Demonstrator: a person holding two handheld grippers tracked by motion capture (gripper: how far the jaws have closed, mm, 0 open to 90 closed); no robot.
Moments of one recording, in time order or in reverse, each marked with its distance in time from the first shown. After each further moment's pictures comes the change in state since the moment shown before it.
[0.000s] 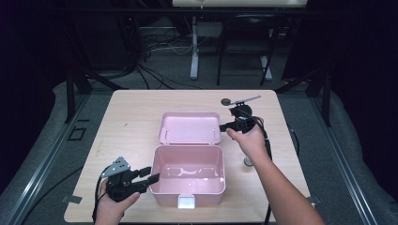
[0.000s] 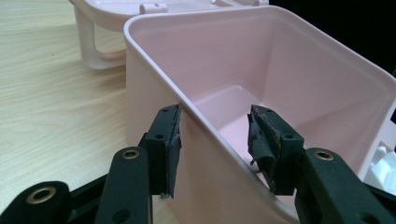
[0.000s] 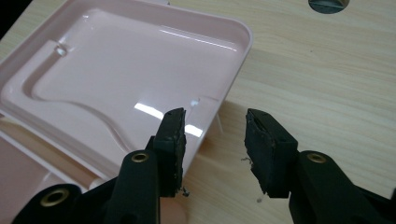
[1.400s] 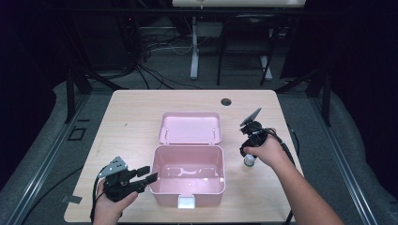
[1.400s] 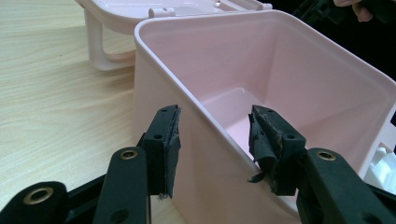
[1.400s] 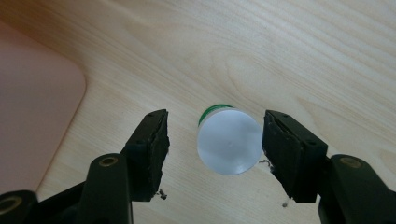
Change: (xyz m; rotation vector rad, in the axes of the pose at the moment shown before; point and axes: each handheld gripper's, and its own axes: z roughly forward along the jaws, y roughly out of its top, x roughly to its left) left arm 0.003 0.000 -0.004 -0.006 0.011 -0.012; right arm -0.042 -0.042 0.008 0.461 -0.169 -0.130
